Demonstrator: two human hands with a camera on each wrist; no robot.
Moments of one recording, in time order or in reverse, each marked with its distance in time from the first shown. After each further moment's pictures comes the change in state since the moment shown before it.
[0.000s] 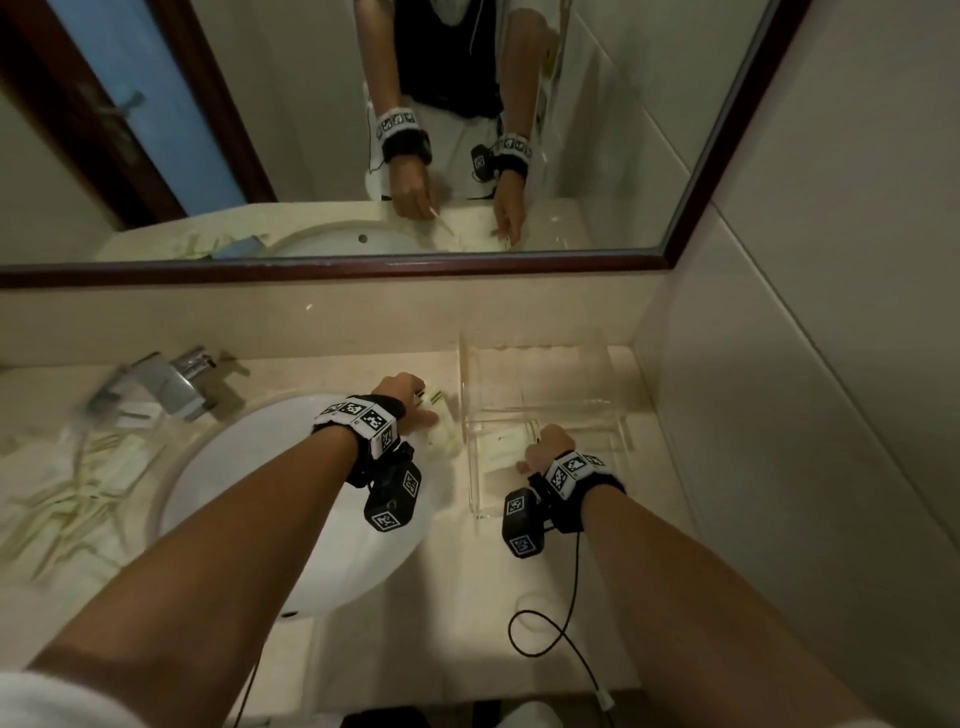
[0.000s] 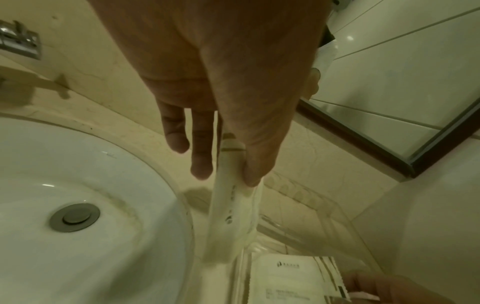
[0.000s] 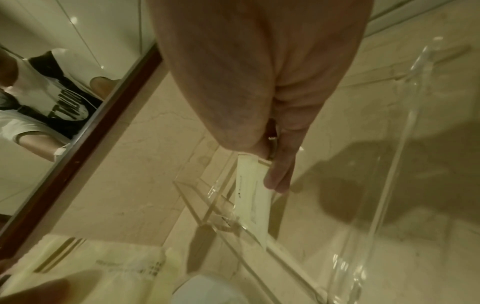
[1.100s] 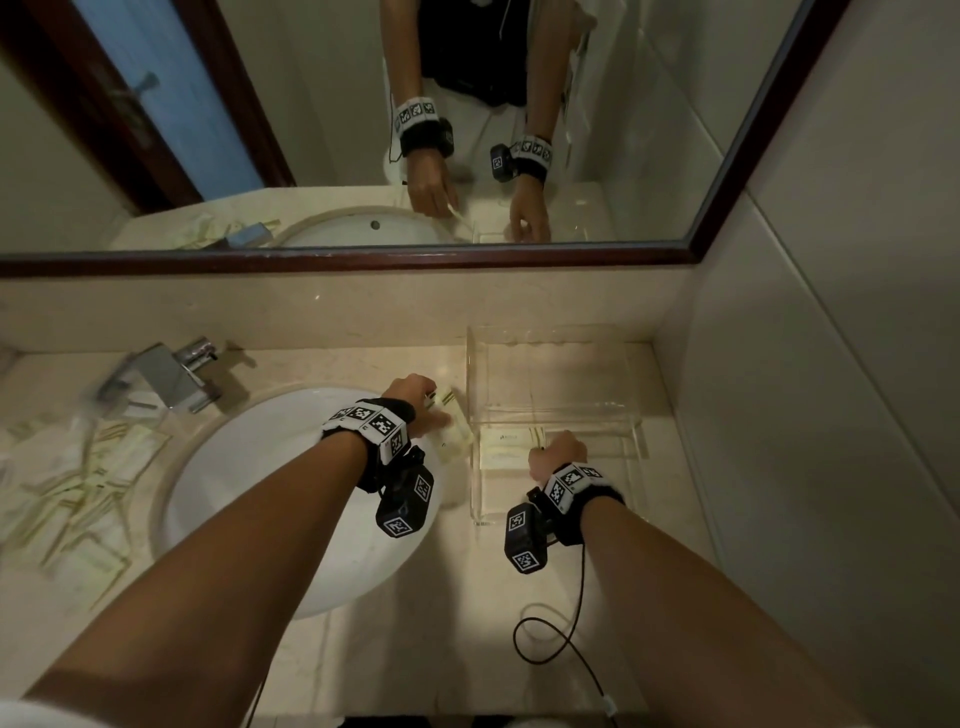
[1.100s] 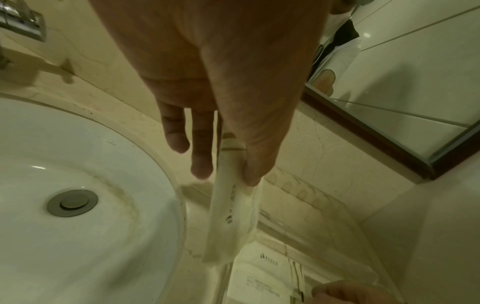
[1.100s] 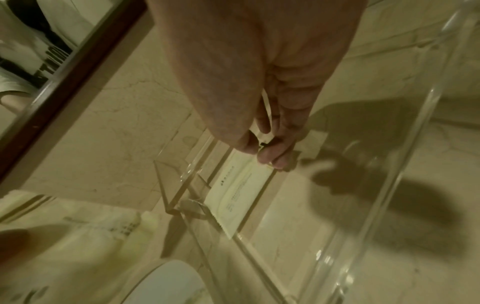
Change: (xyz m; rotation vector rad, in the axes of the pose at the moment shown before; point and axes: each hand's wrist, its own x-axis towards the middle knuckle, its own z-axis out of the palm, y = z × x) left_hand 0.027 -0.001 0.020 -0.117 -0.012 -0.064; right_hand 0.032 0.010 0.022 -0.061 0.174 0.073
